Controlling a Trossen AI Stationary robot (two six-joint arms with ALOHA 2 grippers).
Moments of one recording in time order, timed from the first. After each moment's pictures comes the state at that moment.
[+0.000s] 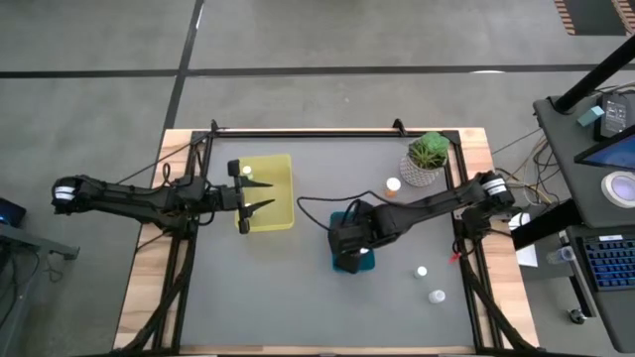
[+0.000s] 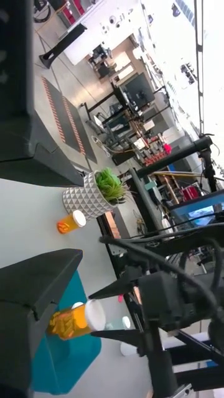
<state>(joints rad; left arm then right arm) -0.03 0.70 0.41 0.33 -0.20 0.45 0.25 1.84 1.58 -1.01 0.21 0.58</state>
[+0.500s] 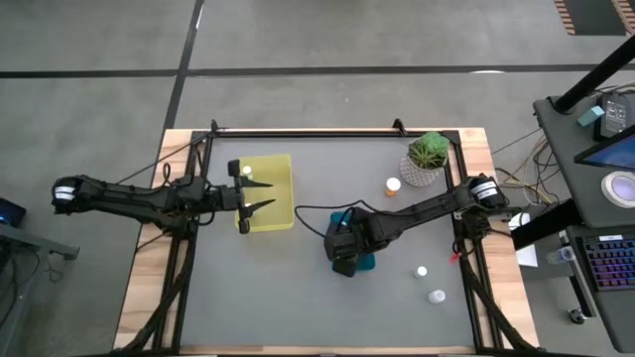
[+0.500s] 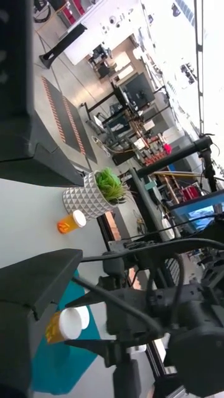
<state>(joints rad) -0.03 0.70 0.41 0.33 -0.20 0.45 0.25 1.91 1.49 -0.89 0.21 0.56</state>
